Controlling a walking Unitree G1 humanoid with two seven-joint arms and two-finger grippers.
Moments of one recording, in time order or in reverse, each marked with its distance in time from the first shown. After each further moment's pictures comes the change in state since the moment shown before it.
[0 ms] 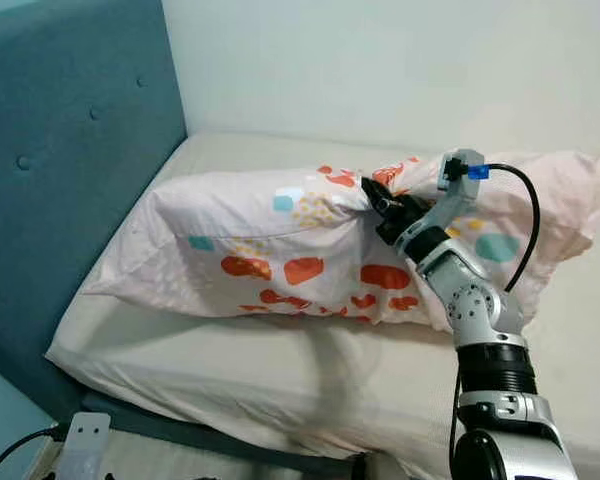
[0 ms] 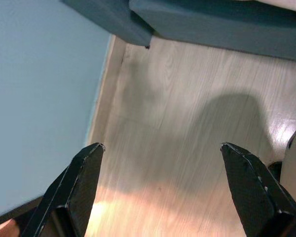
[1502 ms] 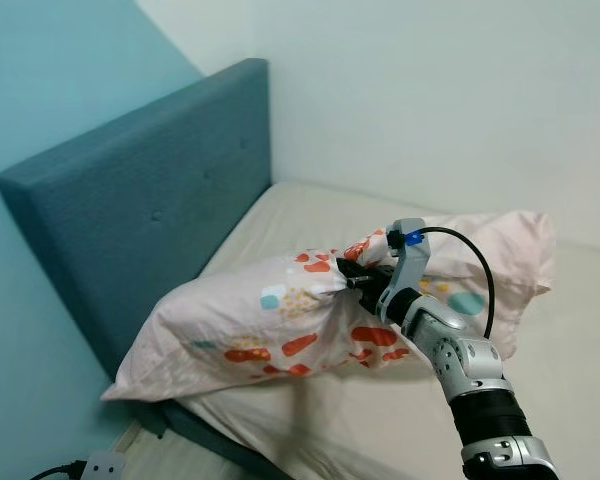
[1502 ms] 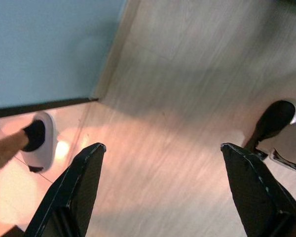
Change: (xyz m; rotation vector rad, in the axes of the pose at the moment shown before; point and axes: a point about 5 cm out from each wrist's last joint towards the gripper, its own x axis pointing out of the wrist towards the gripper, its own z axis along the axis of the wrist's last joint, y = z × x) left arm -0.011 -0.023 -0.037 0.076 0.147 -0.139; right arm -0.025 -0.012 -0.066 -0.188 0.313 -0.014
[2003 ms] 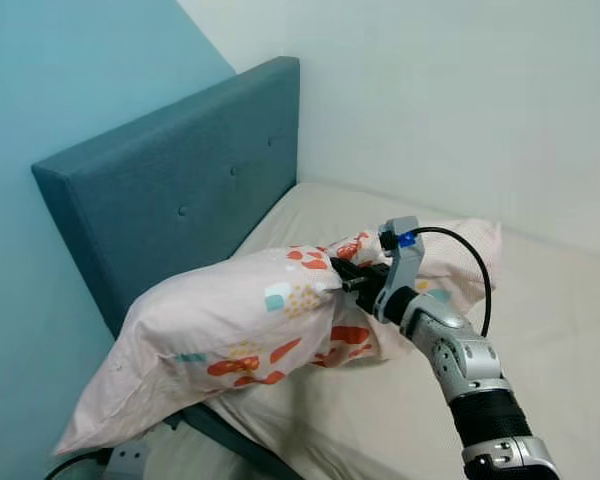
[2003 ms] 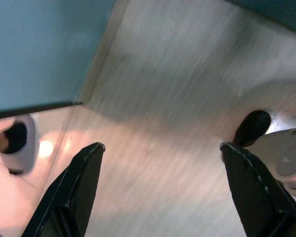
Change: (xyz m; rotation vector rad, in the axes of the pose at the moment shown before) left arm 0.001 -0.041 0.031 -0.052 -0.018 -0.048; right arm 0.001 0.006 -0.002 -0.054 -0.003 0.020
